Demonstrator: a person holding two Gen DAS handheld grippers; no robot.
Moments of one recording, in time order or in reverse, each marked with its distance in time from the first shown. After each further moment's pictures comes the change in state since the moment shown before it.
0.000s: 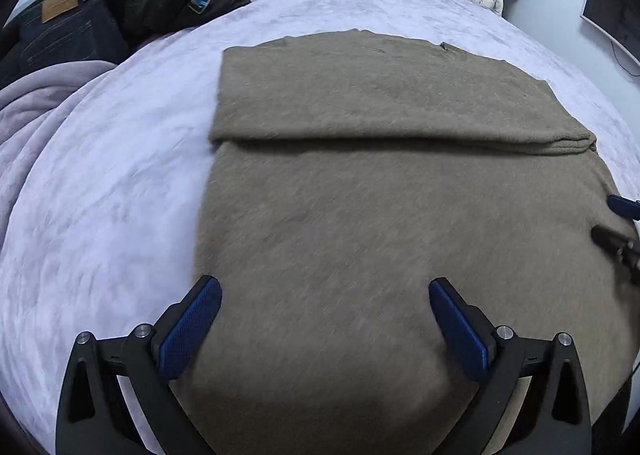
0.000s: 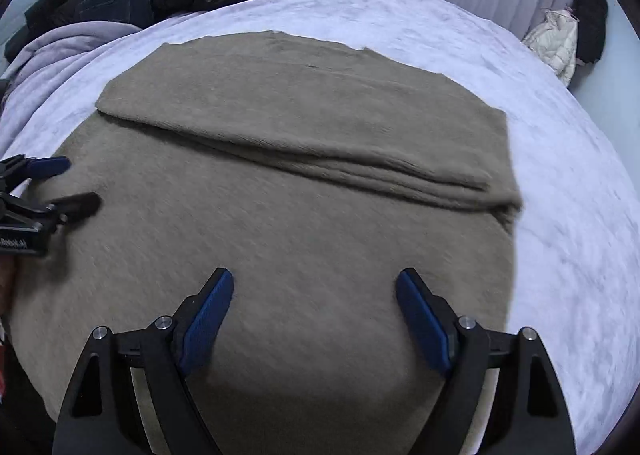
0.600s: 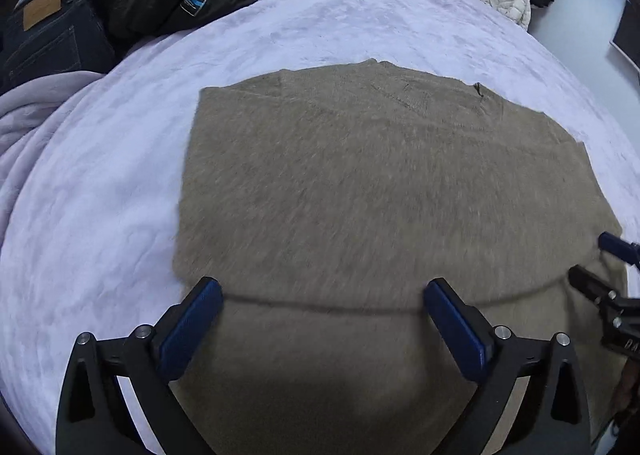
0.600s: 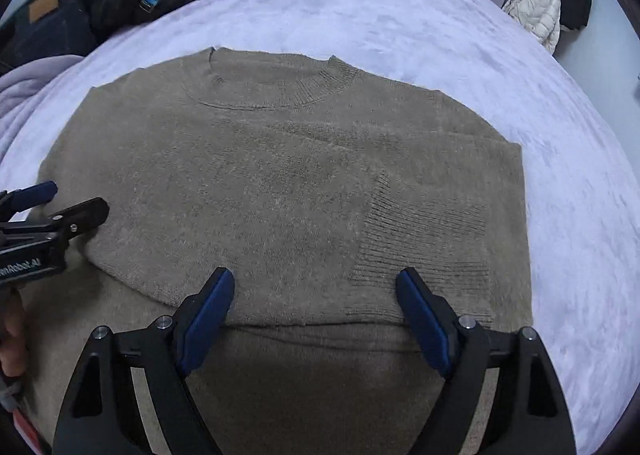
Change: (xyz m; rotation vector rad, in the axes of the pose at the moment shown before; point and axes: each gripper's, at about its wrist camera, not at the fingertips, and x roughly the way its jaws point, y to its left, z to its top) left arm 0.032 -0.007 0.083 -0.059 0.049 0.038; right arm 0.043 0.006 0.089 0.062 0.029 0.000
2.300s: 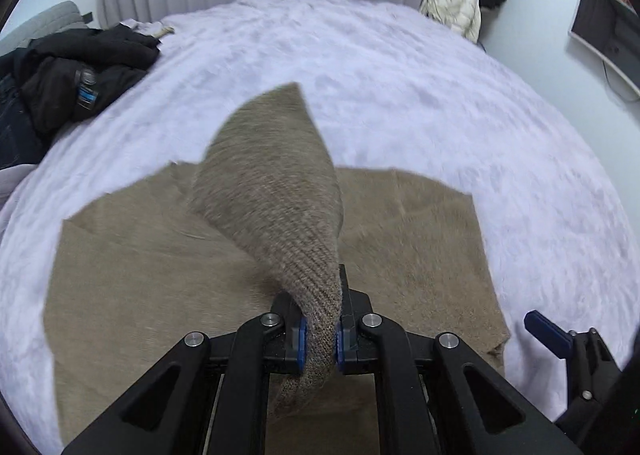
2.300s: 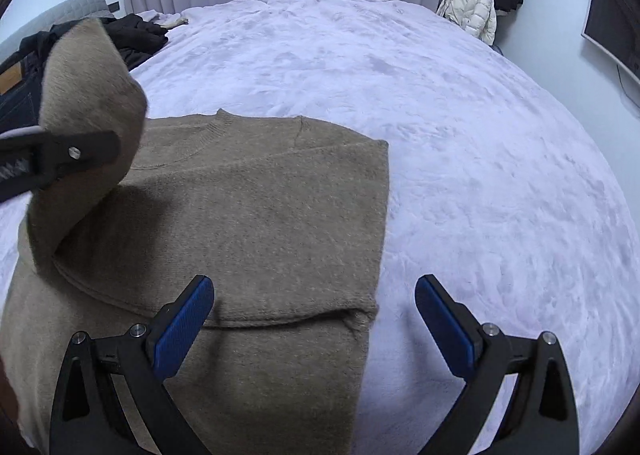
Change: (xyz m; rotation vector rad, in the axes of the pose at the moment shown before) left arm 0.000 -0.213 0.085 0.073 -0.065 -0.094; right arm -0.033 -0.096 -0.011 0.201 -0.078 -0.066
